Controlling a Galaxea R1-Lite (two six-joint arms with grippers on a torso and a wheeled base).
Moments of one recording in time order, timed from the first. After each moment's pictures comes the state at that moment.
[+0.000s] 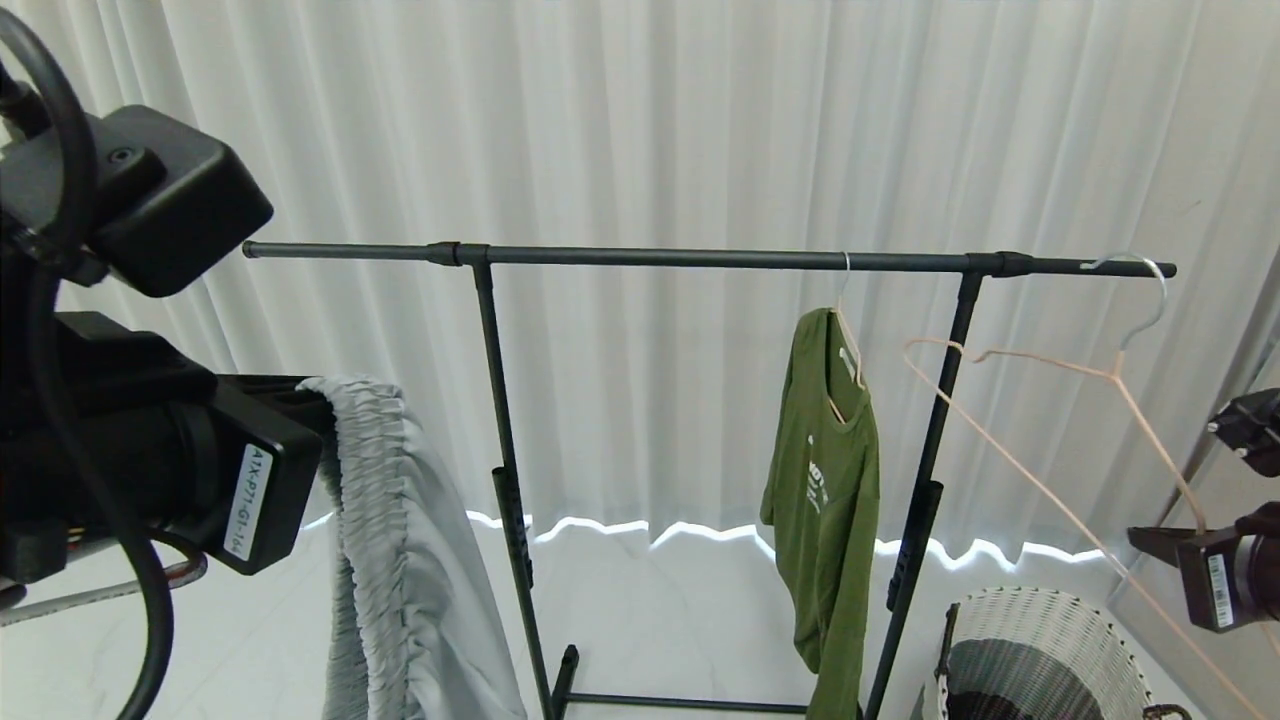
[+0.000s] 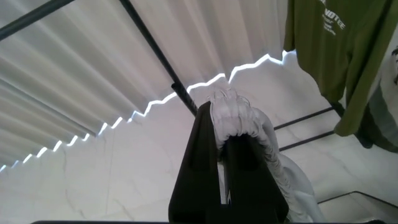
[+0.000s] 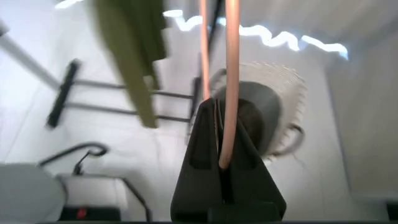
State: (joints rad) left arm -0.82 1.22 -1.13 0.42 0.57 0.10; right arm 0.20 1.19 -0.58 -0.03 0.02 -0.05
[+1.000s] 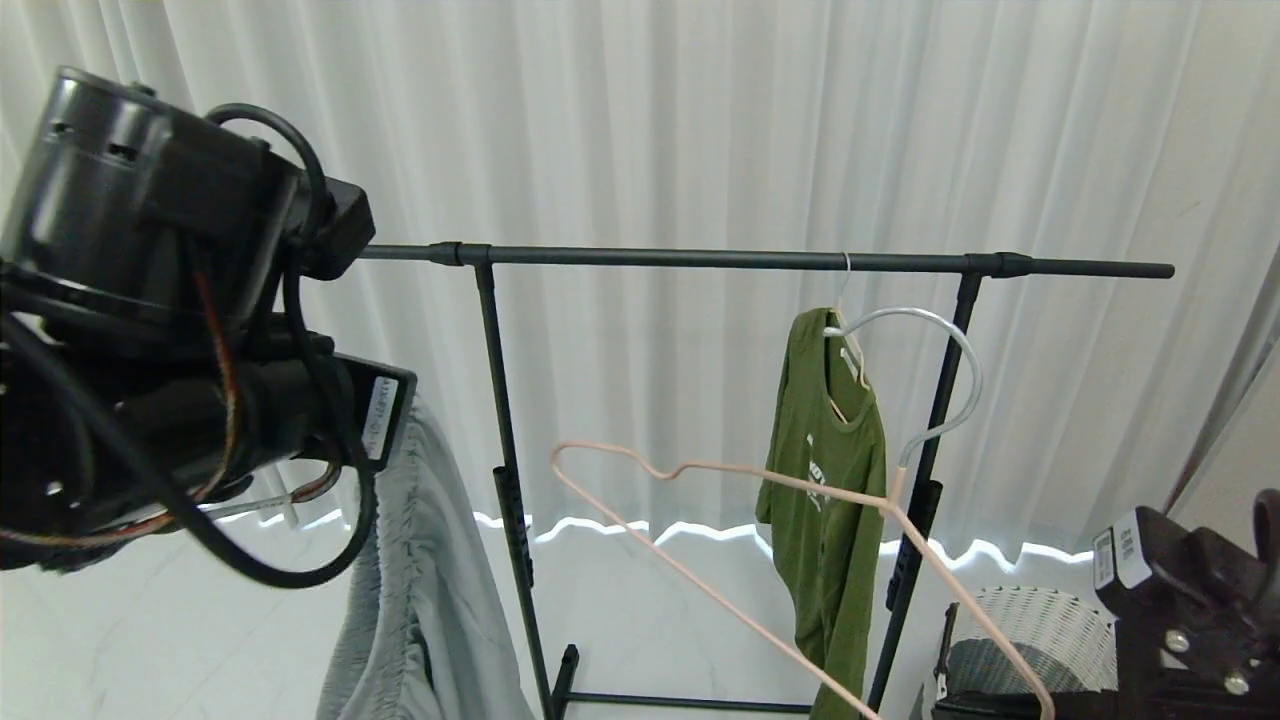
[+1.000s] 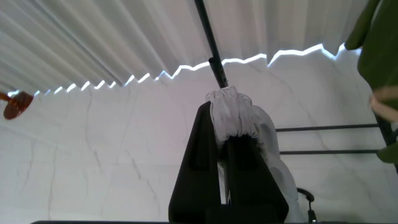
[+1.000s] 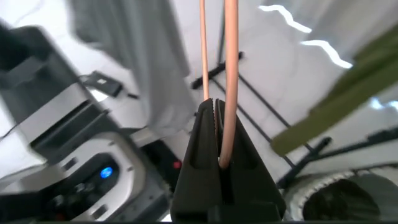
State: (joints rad) left arm -0.63 1.43 -1.20 0.40 0.67 -0.05; right arm 1.06 1.16 -0.58 -0.04 0.02 0.18
